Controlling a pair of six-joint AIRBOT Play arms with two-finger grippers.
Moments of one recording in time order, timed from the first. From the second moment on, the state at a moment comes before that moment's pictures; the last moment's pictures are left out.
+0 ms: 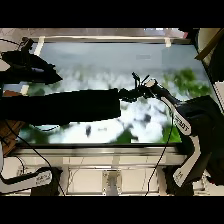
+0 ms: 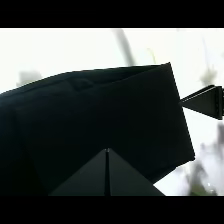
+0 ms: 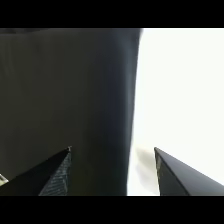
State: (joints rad) left arm 0.16 -1.33 1.40 0.90 -1.20 -1.16; right arm 0.24 -1.91 1.43 -0.63 0.92 1.24
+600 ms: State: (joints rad) left arm 0.16 -1.33 1.40 0.90 -1.20 -1.16; right arm 0.31 -1.89 1.47 -0.63 1.04 1.27
